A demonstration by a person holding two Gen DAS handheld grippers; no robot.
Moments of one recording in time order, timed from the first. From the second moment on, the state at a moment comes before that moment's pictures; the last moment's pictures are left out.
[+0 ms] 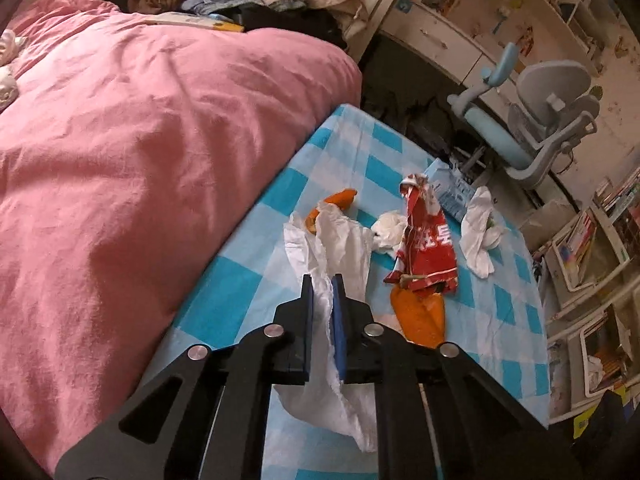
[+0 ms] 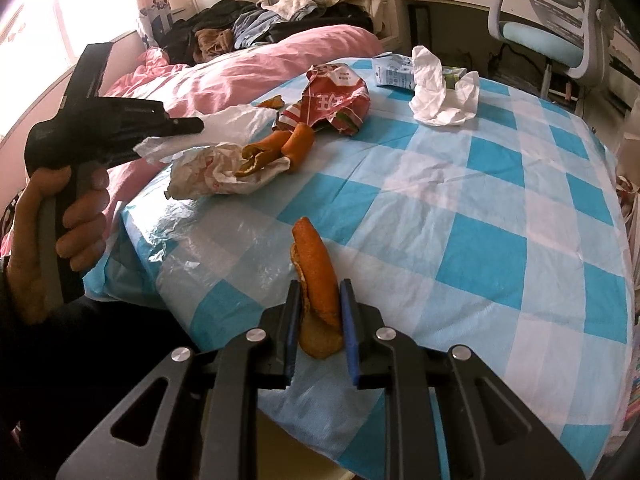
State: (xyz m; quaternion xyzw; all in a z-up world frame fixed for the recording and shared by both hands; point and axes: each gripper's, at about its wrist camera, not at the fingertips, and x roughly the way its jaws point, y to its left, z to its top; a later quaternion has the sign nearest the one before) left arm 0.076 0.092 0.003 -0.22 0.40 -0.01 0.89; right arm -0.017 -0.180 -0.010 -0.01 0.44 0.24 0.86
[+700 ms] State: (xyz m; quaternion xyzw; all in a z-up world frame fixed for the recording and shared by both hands) left arm -0.038 0.048 0.057 -0.16 0.33 -0.10 0.93; right arm -0.053 -0.189 0.026 0.04 0.39 0.28 0.88
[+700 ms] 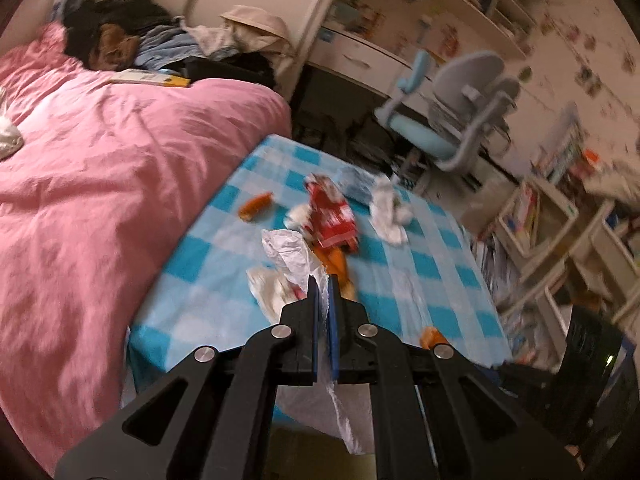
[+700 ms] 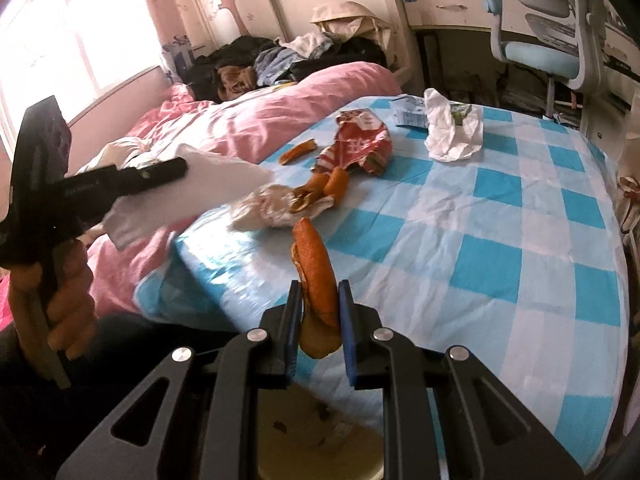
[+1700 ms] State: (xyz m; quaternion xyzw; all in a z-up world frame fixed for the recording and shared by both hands) left arm -0.145 -0.036 -0.013 -0.03 0.46 -0.15 0.88; right arm -0.144 -0.182 -0.028 0.00 0.49 0.26 0.83
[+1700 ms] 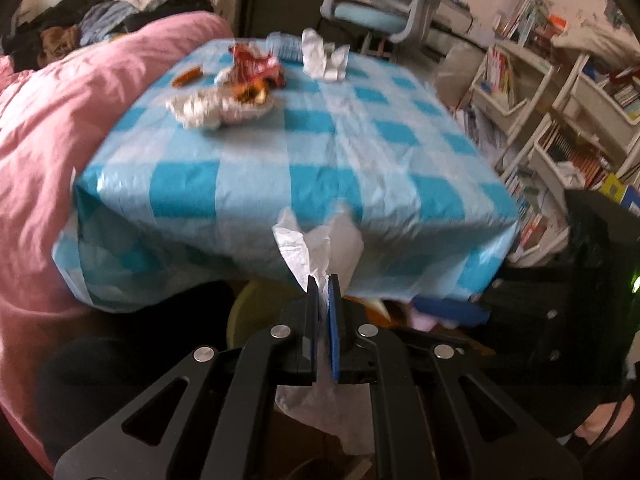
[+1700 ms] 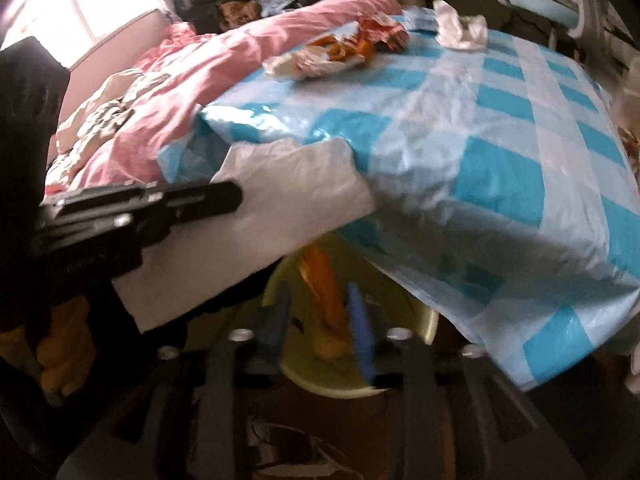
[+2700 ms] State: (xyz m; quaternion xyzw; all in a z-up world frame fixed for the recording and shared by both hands) left arm -0.144 -0.009 -0.009 -0.04 0.41 -0.03 0.91; right arm -0.148 -0.188 -0.014 -0.01 0.44 0.22 0.87
